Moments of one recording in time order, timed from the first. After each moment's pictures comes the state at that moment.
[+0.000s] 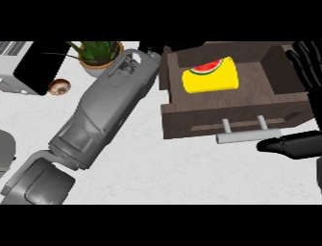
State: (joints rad) left arm -1.34 0.00 -0.15 -0.39 0.25 0.34 -0.27; right arm -0.31 -0.22 -0.15 -1.82 -0.13 0.21 0.08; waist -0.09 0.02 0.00
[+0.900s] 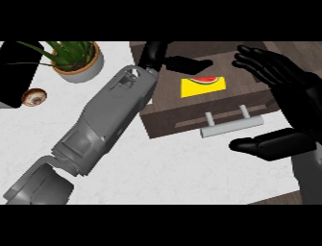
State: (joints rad) left arm -1.27 0.00 -0.32 -0.35 0.43 0.27 -0.30; right arm -0.40 -0.18 -0.03 -1.78 -0.21 0.33 0.08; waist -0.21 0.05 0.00
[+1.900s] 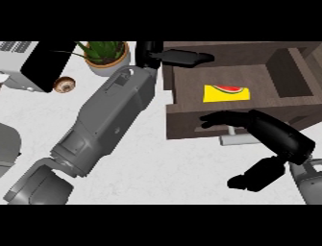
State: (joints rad) left arm -1.25 0.00 -0.26 -0.39 0.66 0.30 -0.52; right arm -0.29 -0.39 0.24 -1.75 0.14 0.55 0.12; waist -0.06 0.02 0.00
